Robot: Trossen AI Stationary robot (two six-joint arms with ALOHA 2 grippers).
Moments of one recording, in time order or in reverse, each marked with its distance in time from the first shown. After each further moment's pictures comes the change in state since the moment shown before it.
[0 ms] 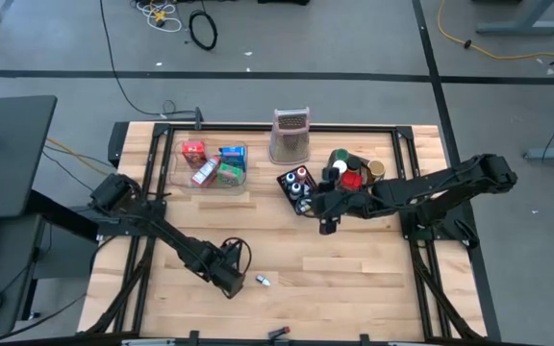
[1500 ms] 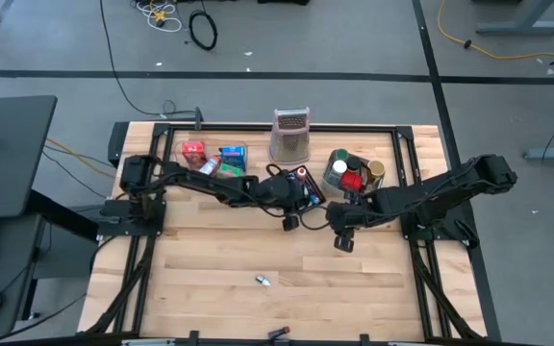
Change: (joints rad) left arm 0.577 0.085 0.138 0.831 -0.095 1.238; right arm 0.030 0.000 -0.152 -0.283 -0.342 0.662
